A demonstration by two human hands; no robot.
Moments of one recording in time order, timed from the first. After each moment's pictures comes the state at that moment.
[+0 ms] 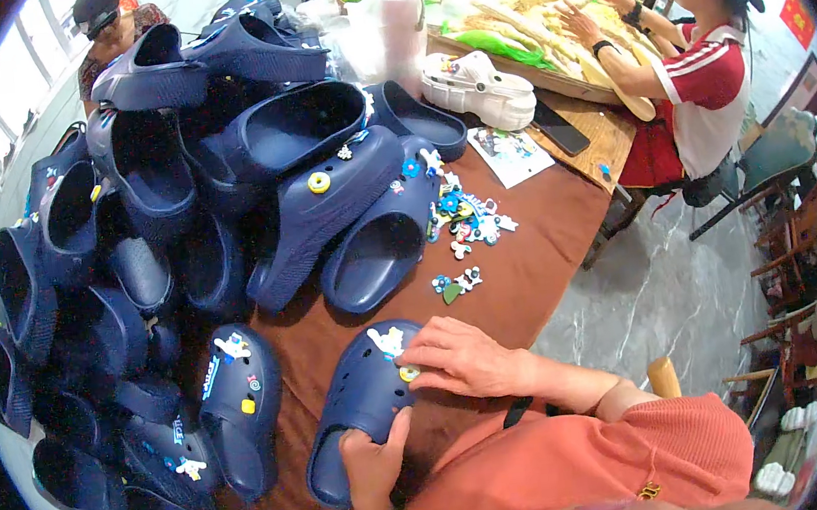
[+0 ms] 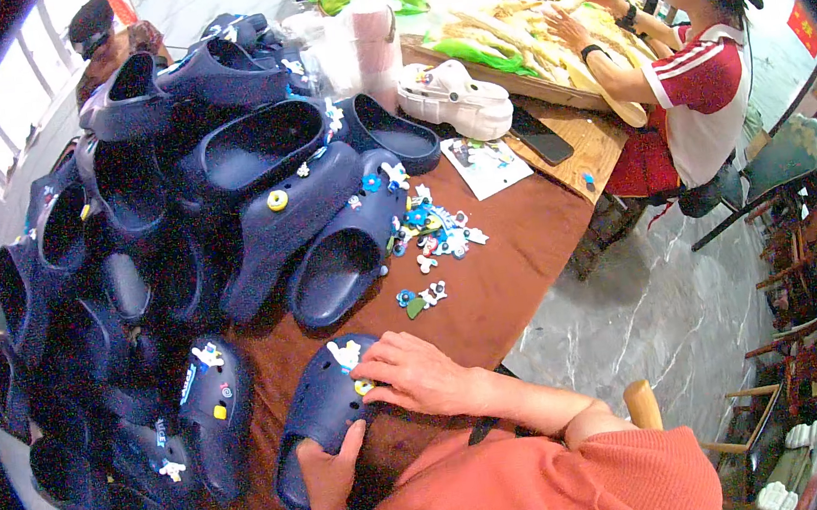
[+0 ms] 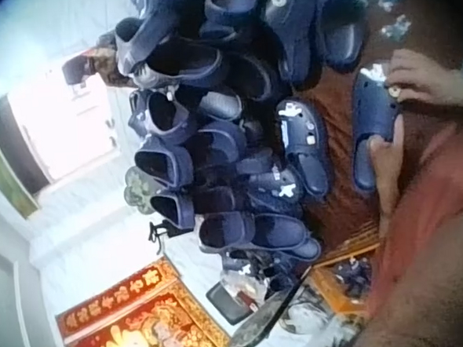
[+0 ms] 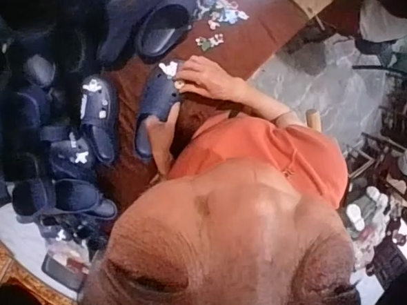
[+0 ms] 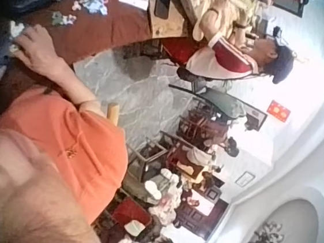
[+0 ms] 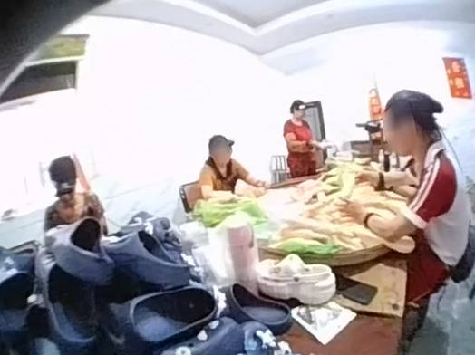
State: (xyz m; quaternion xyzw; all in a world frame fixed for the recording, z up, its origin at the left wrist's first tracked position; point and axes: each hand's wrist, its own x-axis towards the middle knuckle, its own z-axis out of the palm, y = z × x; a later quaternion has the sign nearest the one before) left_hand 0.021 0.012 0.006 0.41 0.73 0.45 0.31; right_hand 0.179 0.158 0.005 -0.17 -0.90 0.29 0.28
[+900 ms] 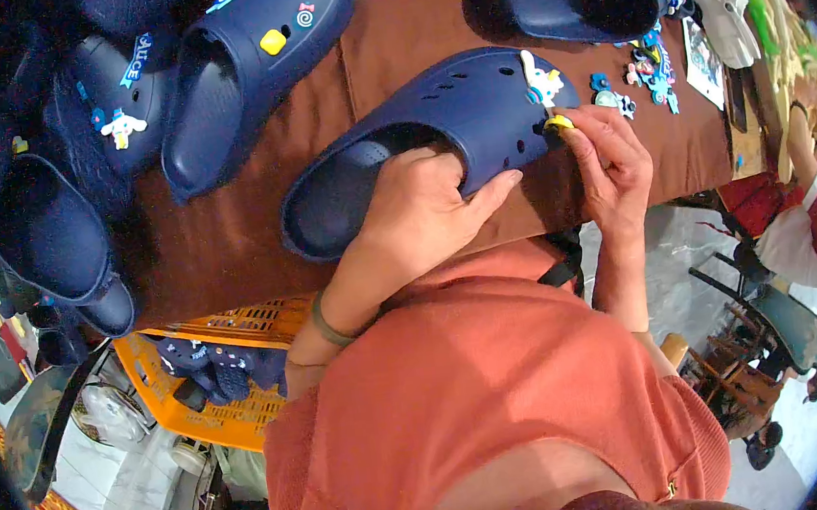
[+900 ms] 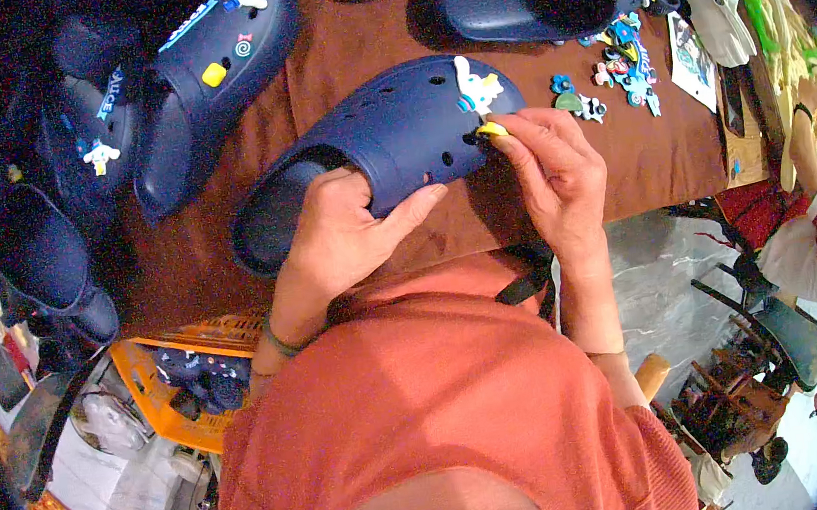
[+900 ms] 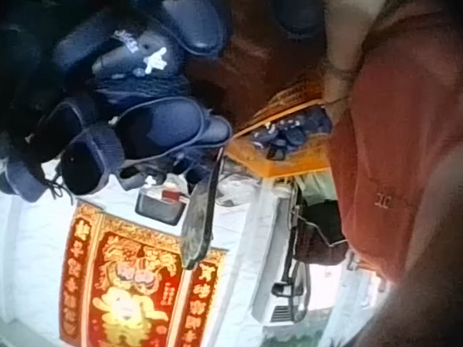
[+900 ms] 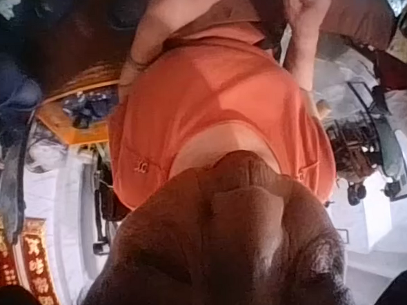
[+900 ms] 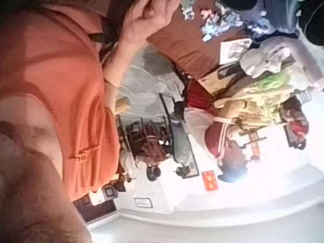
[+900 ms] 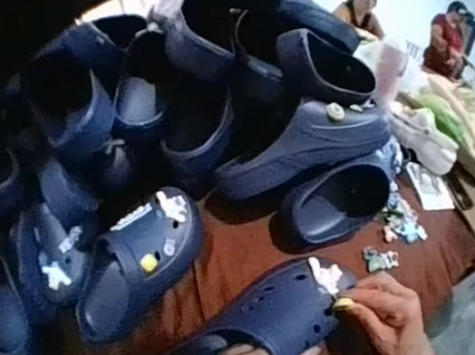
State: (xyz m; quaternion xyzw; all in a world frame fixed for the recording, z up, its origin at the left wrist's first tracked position) left_hand 0.014 0.008 -0.022 0.48 0.70 0.47 0.24; right_hand 0.174 0.150 -0.006 -0.29 -0.85 0.35 0.27
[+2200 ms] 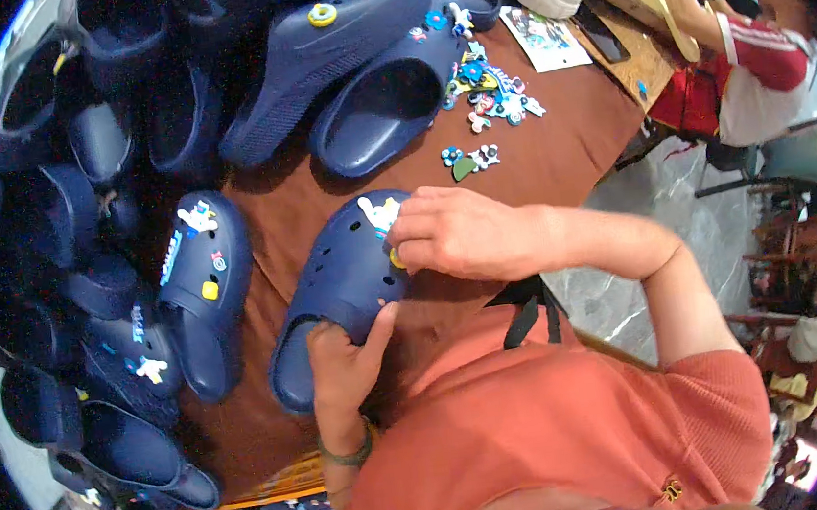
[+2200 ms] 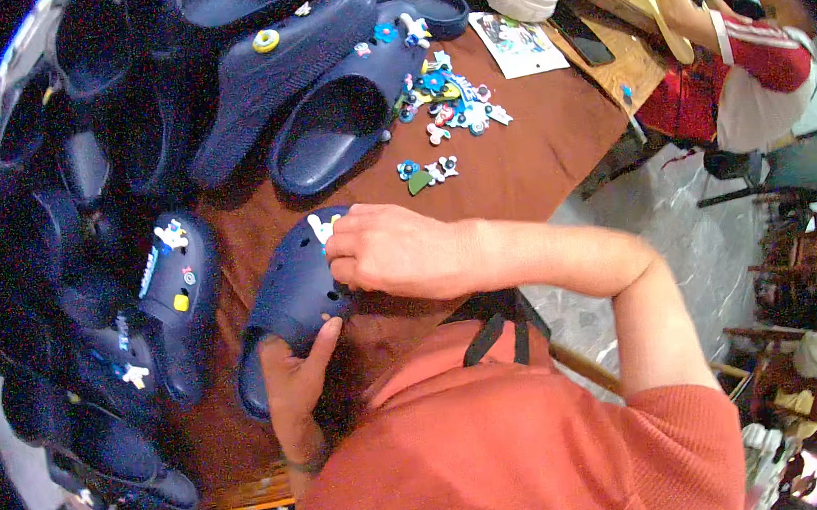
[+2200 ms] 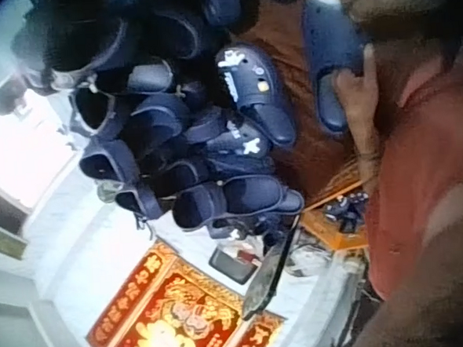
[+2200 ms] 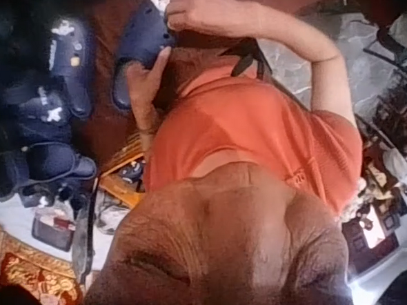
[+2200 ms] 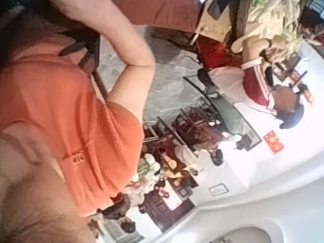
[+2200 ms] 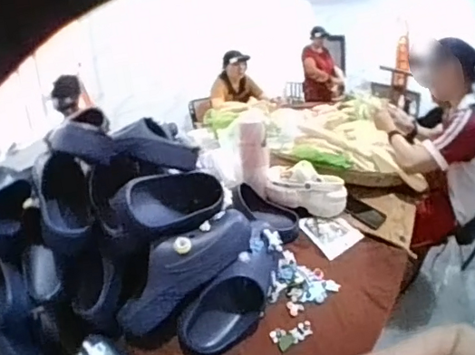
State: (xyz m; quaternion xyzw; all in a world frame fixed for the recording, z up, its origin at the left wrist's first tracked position) left_hand 0.009 0.010 0.002 0.46 0.70 0.43 0.34; right_hand 0.161 0.190 0.033 0.04 -0.96 0.21 0.17
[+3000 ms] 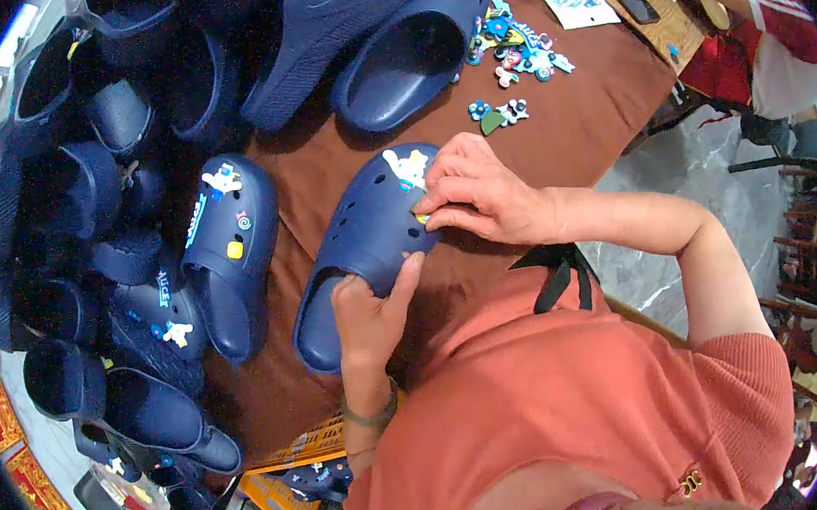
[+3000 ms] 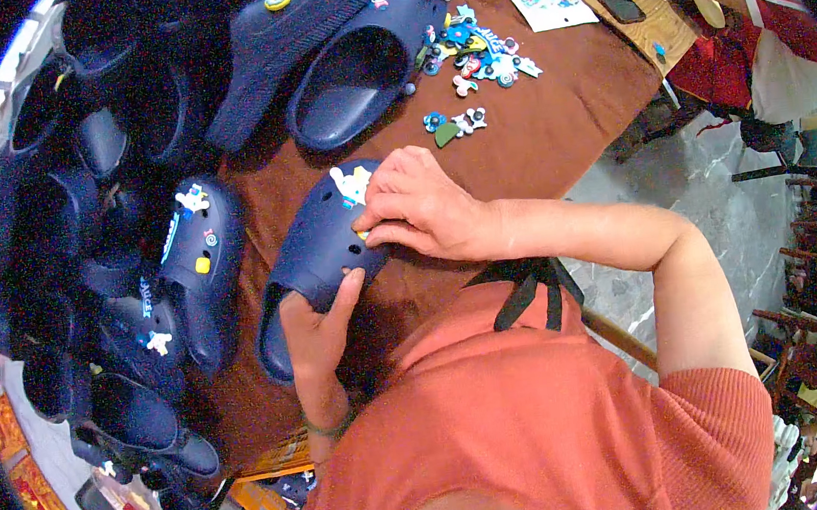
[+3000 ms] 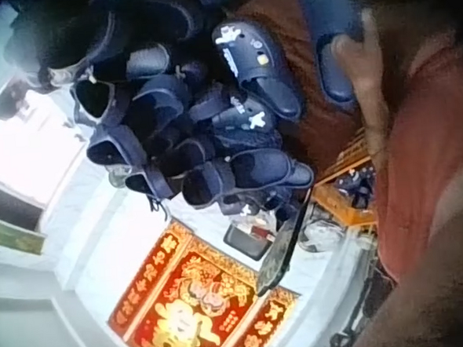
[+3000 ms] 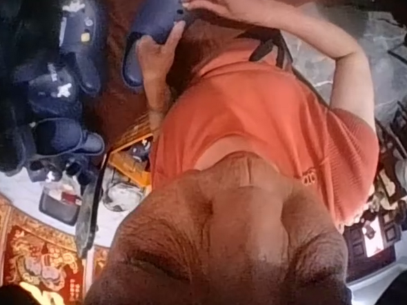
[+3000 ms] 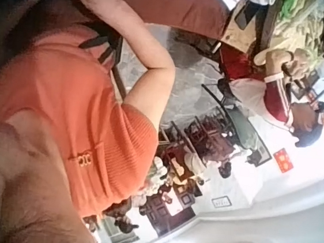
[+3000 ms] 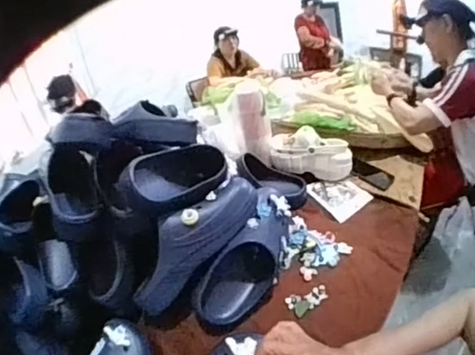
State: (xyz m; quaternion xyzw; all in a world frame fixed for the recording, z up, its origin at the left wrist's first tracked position) left_hand 0.014 0.013 0.002 0.45 0.72 0.44 0.30; right_hand 0.167 0.172 -0.024 -0.07 -0.89 0.30 0.34
